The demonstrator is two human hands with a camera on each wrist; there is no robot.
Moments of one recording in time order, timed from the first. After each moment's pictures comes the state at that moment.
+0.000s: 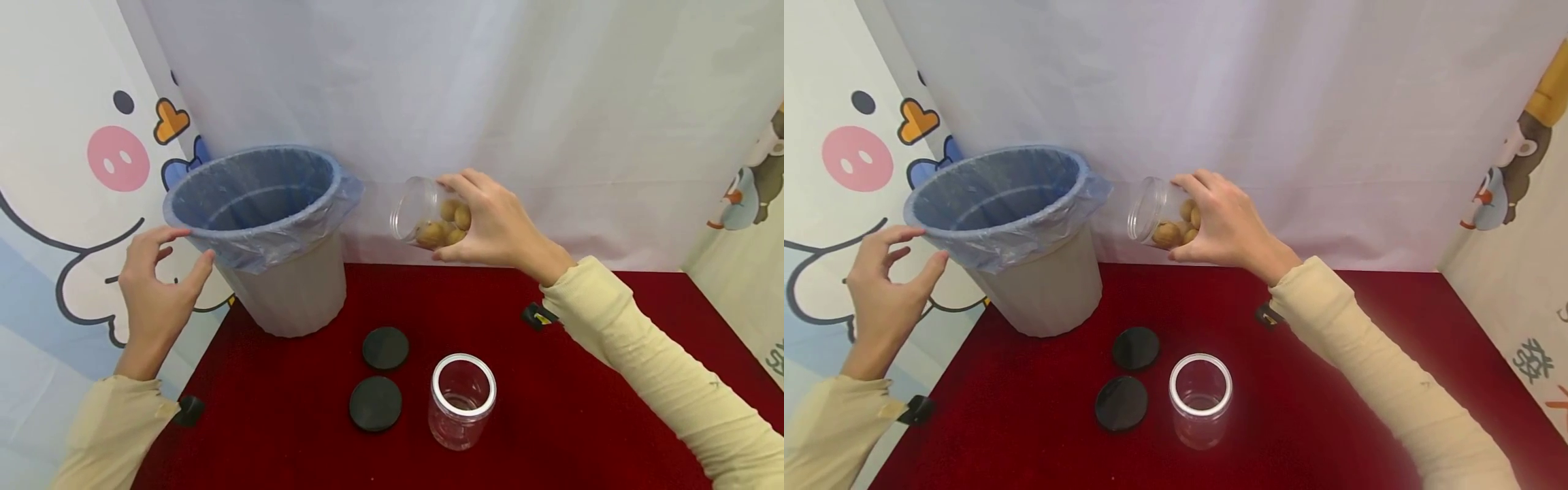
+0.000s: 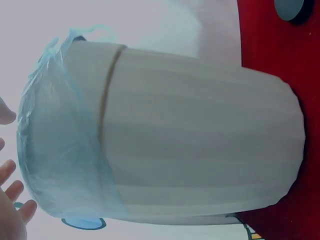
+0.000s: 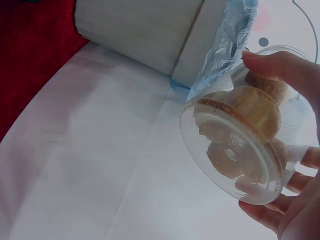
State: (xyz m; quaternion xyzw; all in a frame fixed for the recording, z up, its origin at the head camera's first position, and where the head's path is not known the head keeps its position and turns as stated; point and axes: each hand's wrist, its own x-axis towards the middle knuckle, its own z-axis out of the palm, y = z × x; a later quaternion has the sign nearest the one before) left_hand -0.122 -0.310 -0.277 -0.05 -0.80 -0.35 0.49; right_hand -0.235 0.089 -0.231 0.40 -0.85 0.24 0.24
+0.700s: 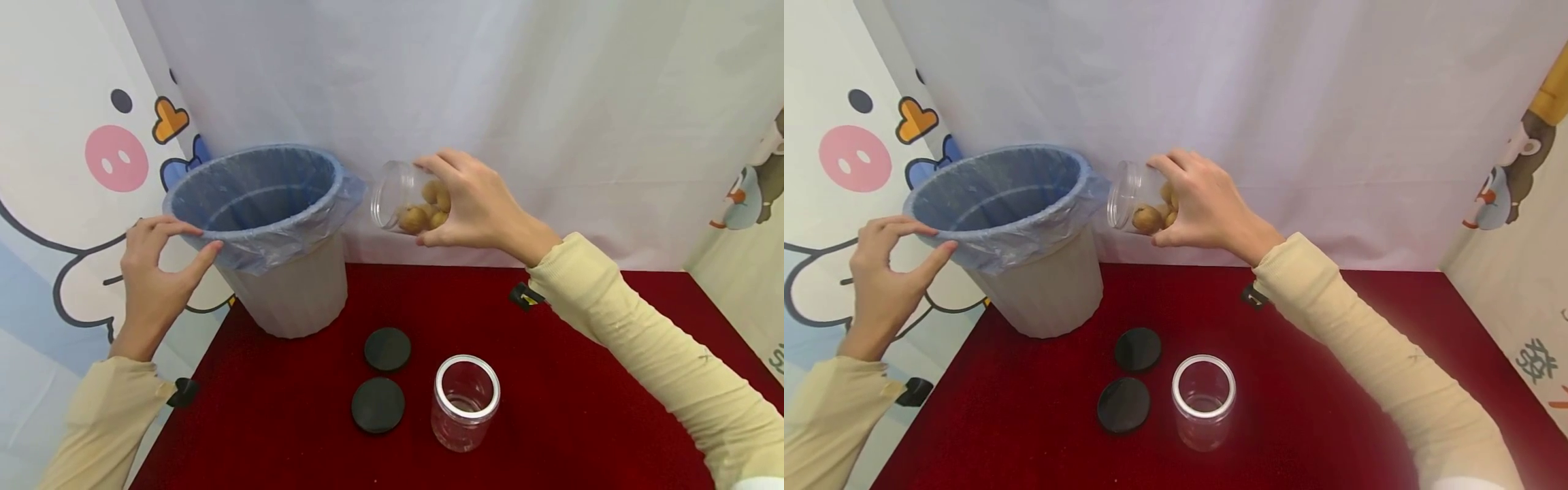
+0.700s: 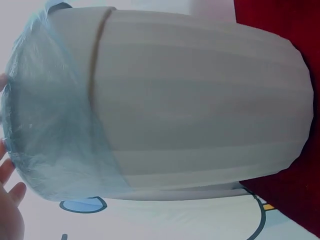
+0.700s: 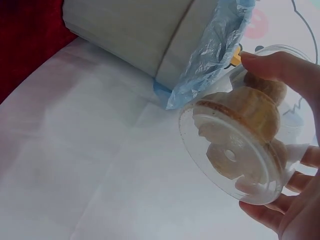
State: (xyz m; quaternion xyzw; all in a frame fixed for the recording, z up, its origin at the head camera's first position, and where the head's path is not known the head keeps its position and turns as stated) left_hand -0.149 -0.341 -0.284 -0.10 -0.82 -0.34 0.46; right_hand -0.242 0.063 -0.207 0.42 -0.84 0.20 0.26
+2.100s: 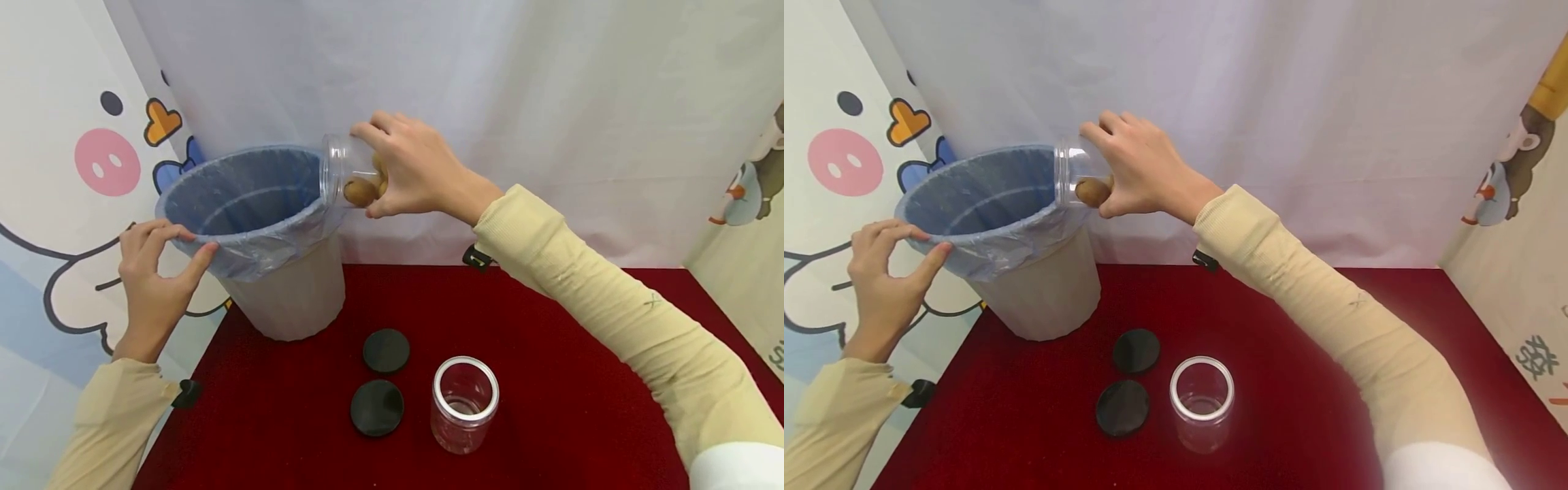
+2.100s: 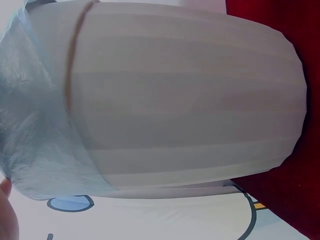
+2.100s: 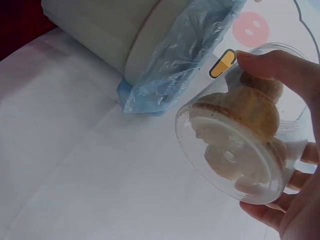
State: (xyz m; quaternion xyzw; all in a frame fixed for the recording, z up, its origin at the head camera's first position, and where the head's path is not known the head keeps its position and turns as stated) left_hand -0.139 -0.311 -0.271 -0.12 -0.78 -0.36 0.50; right_hand -0.257 0.003 -0.163 0.46 -0.85 0.10 0.24
